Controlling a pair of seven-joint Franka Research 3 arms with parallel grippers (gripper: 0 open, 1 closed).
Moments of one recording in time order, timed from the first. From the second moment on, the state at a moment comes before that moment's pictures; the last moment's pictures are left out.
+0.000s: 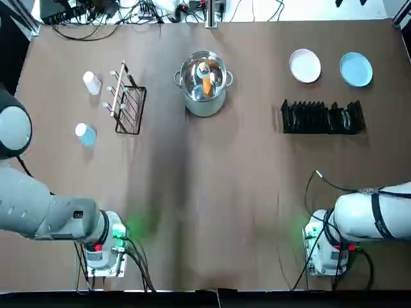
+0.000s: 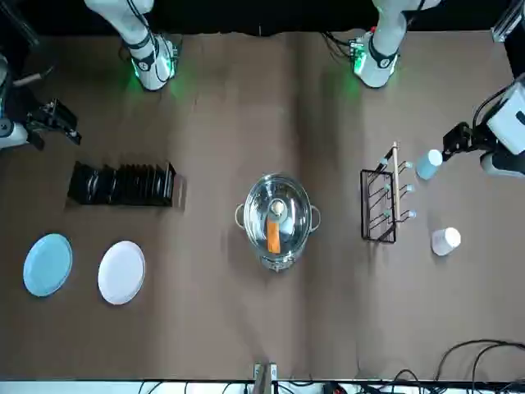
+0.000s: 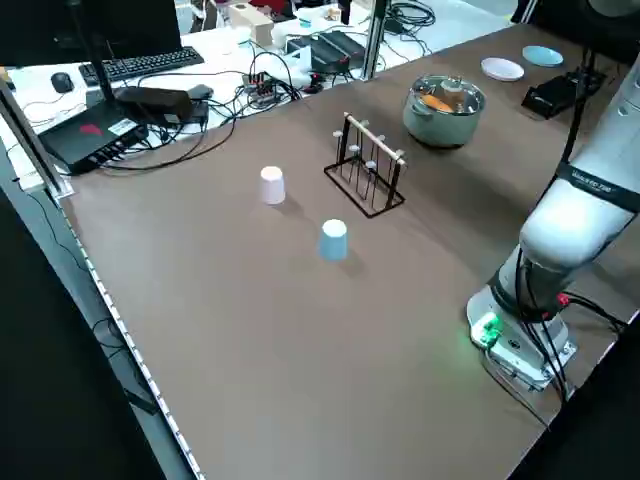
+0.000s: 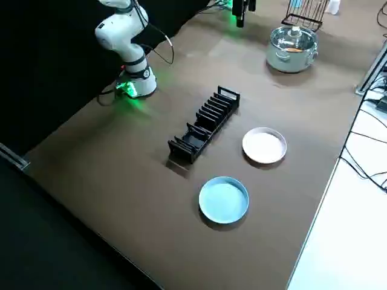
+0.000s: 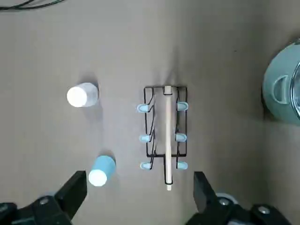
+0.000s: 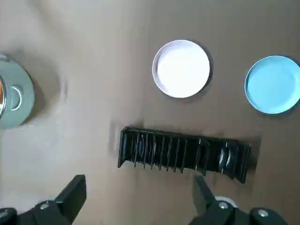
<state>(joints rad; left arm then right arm) -0.01 0.04 -0.04 -1.56 0.01 1.59 0.08 -0.05 -0.05 0.10 -1.59 0.05 1.58 -0.05</state>
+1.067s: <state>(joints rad) 0.13 0.15 -0.04 -1.82 0.03 1.85 0.09 -0.05 0.02 0.09 -1.61 0.03 1.53 -0.06</state>
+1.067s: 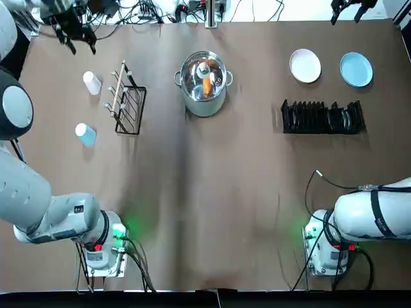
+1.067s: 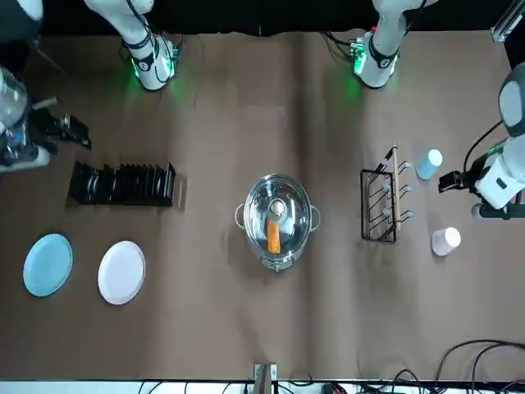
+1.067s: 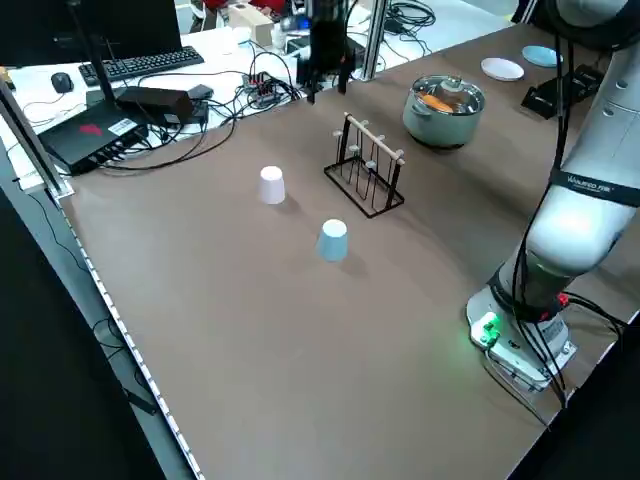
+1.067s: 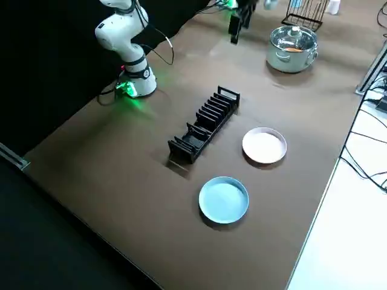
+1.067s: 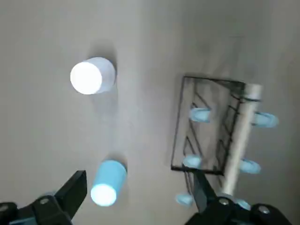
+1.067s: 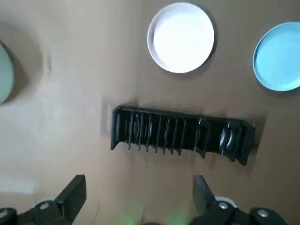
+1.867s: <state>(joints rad) 0.33 0.06 -0.04 -2.58 0.03 2.68 0.31 -0.33 0.40 0.06 -1.62 -0.13 2.00 -0.09</state>
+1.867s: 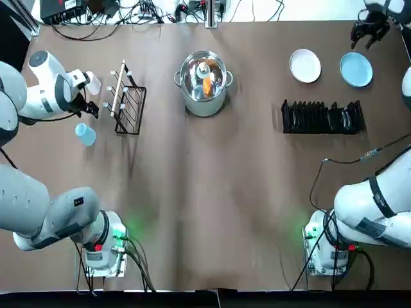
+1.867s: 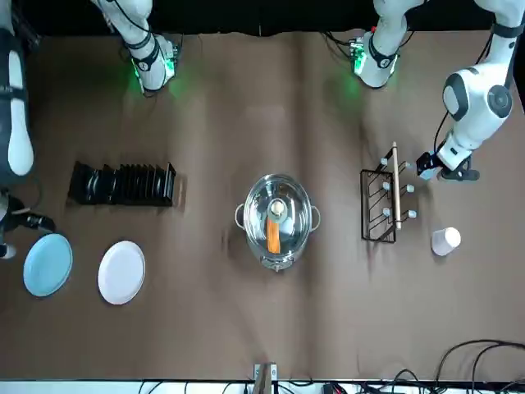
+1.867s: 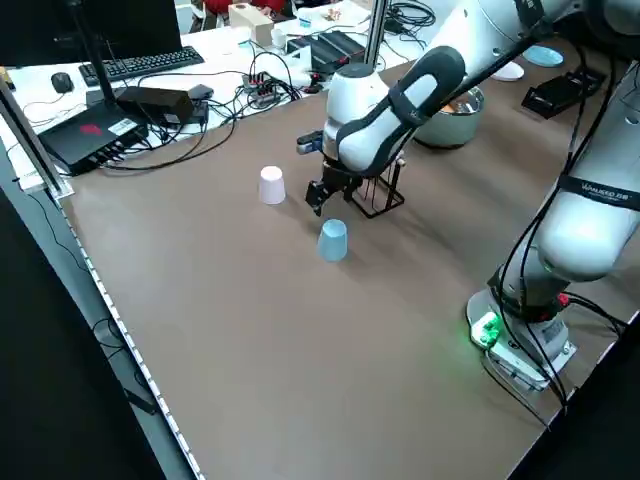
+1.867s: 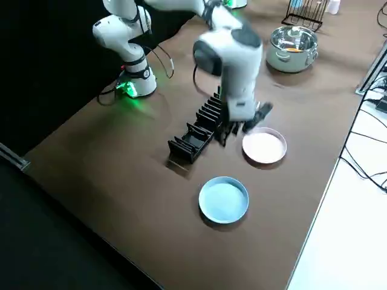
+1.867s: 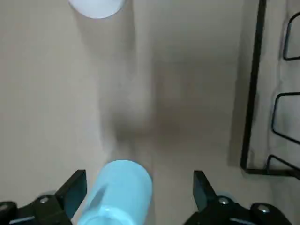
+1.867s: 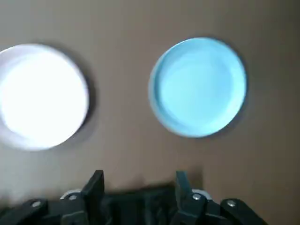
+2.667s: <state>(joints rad) 0.40 0.06 -0.04 -2.61 0.03 2.67 0.36 -0.57 0.68 0.06 -1.59 -0.15 2.41 -0.15</state>
